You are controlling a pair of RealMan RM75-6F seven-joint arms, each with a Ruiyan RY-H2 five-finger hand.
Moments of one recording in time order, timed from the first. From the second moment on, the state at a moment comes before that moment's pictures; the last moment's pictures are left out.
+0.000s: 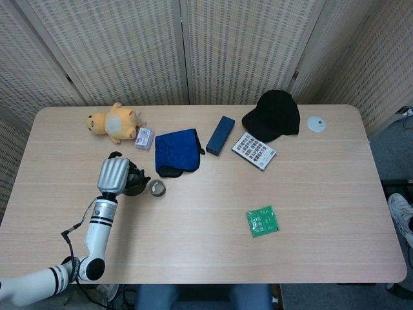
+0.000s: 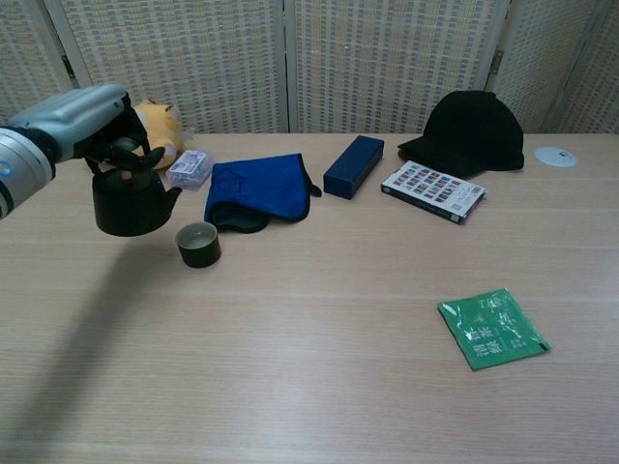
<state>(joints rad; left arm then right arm) -0.66 -1.63 -0.31 -1.37 1.05 1.16 0.39 -0.11 -0.97 0.10 -1.54 -1.44 1.61 0.24</state>
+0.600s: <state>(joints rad) -0.57 -1.56 -0.27 -1.36 1.06 1.13 0.15 -0.09 -0.97 0.10 -1.56 -1.44 1.59 0.22</state>
